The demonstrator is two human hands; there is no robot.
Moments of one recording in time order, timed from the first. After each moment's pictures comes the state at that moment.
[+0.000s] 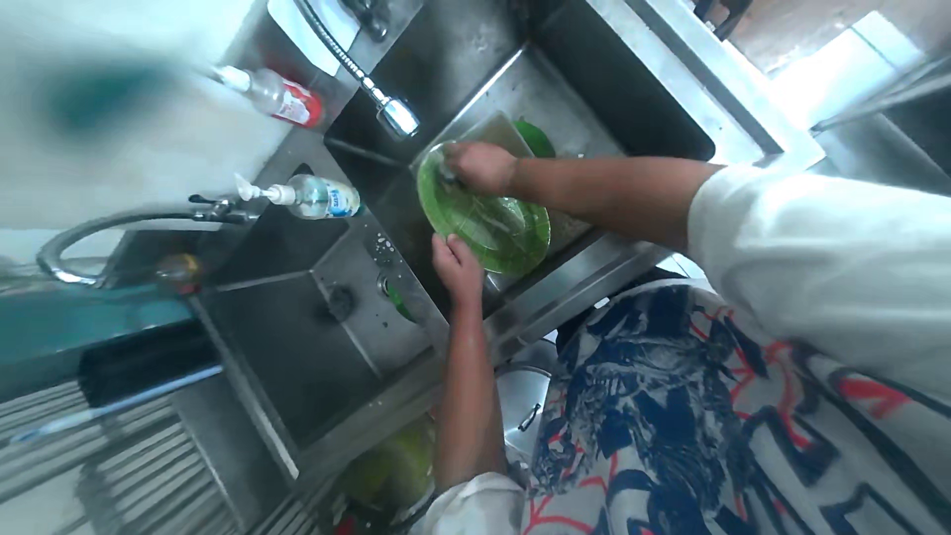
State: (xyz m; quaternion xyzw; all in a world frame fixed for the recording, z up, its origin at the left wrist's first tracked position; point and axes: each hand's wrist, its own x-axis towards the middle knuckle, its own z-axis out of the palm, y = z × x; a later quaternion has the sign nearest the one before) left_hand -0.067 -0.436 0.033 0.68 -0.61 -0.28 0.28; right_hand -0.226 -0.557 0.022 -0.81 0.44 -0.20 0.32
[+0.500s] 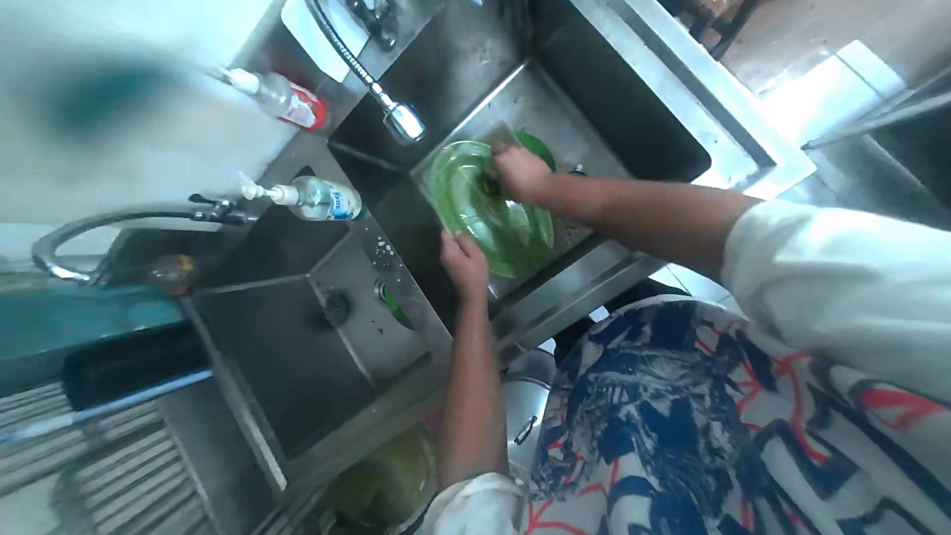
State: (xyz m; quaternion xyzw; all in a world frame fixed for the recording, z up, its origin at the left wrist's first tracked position) left_hand -0.081 -0.442 0.030 0.72 -0.60 -0.26 0.23; right_hand -0.250 -0.529 0.022 -0.69 0.61 -0.11 0.38
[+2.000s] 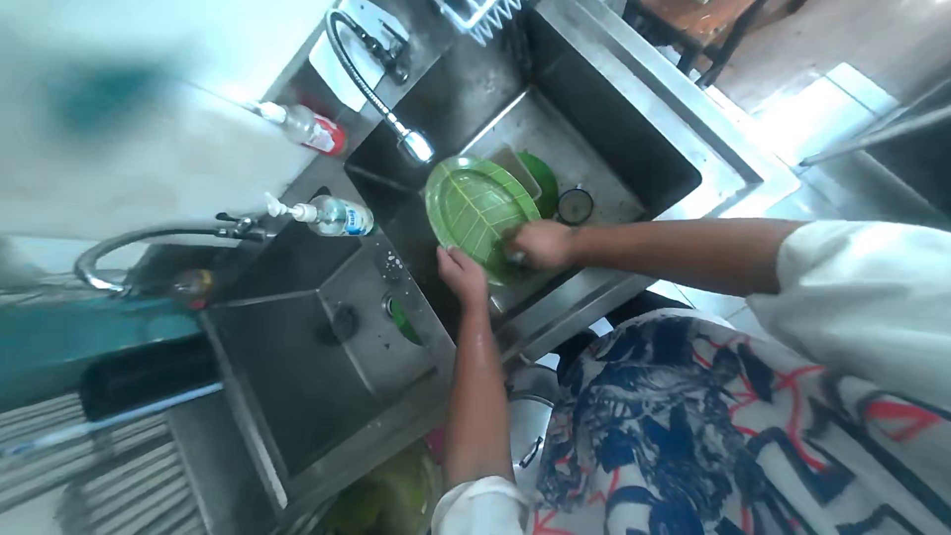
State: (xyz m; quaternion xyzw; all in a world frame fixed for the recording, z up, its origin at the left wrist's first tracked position) left_hand -0.075 -0.450 0.023 0.74 -0.56 -0.25 0.28; right_hand -0.252 -0.460 0.013 -0.81 0.43 -0.05 0.40
